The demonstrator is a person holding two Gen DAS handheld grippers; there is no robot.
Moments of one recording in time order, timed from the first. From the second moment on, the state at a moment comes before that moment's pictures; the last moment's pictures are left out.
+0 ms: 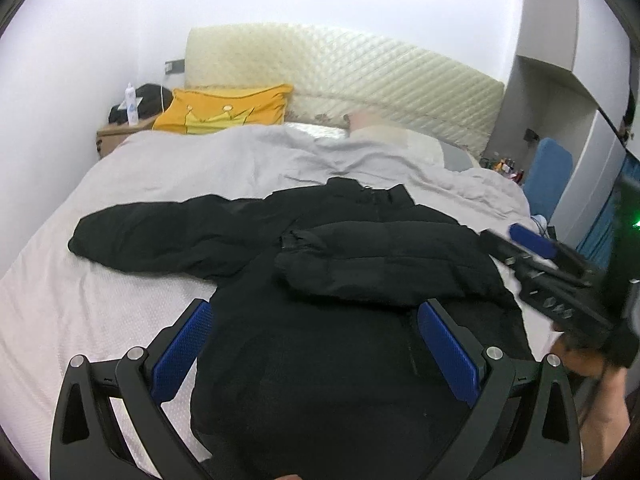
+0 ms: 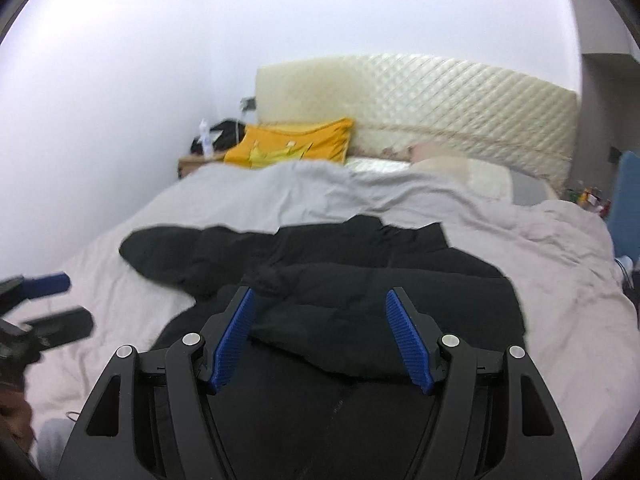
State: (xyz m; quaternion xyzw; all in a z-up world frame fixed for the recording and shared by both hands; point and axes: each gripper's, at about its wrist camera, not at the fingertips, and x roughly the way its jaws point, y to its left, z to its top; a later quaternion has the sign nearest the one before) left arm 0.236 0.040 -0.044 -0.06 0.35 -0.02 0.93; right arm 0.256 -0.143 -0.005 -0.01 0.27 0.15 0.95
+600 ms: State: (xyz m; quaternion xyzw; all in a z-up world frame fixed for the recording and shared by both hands) left arm 0.166 -0.015 -0.042 -0.01 0.33 -0.05 0.94; right arm 0.104 -0.209 0.007 0.04 0.18 0.07 0.98
